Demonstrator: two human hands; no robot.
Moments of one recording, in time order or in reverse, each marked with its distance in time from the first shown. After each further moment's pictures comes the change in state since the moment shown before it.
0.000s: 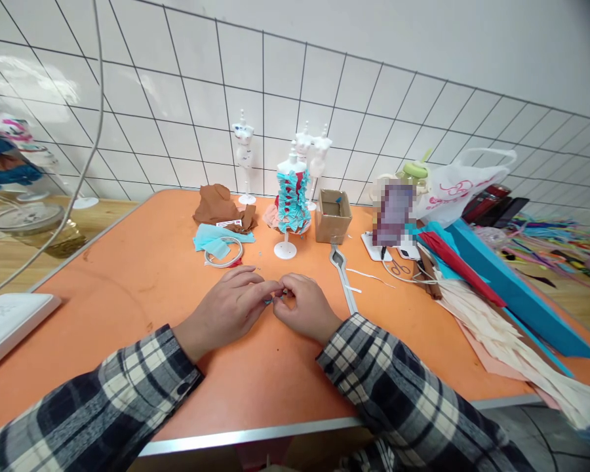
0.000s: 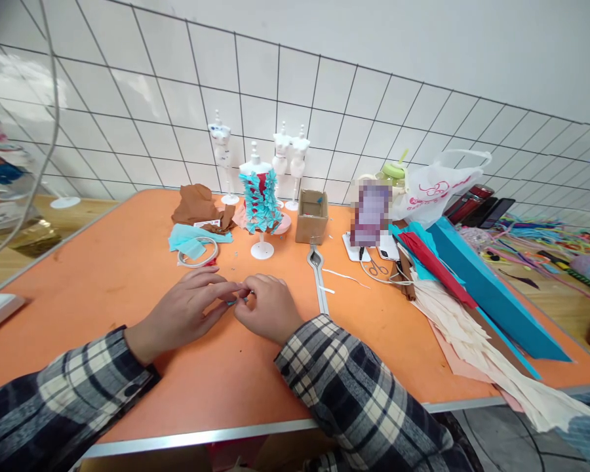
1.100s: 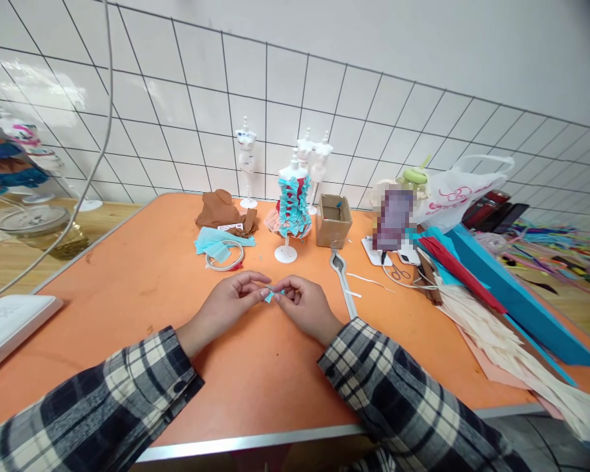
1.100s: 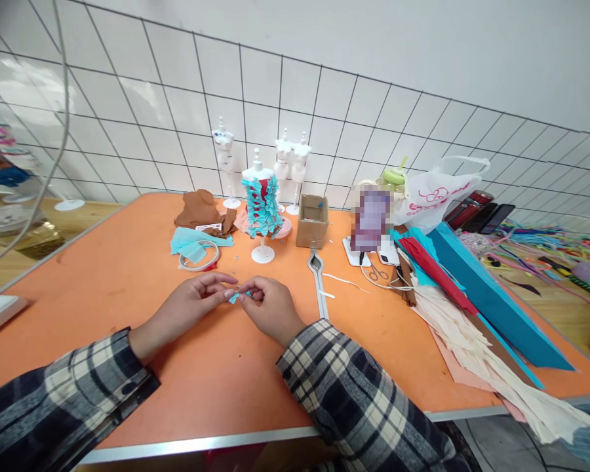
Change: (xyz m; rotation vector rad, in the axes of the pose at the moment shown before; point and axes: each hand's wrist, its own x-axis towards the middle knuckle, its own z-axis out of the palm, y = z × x) left_hand 0.005 -0.007 0.013 -0.889 0.014 -0.776; right_hand 0.003 0.009 0.005 0.437 0.021 0.231
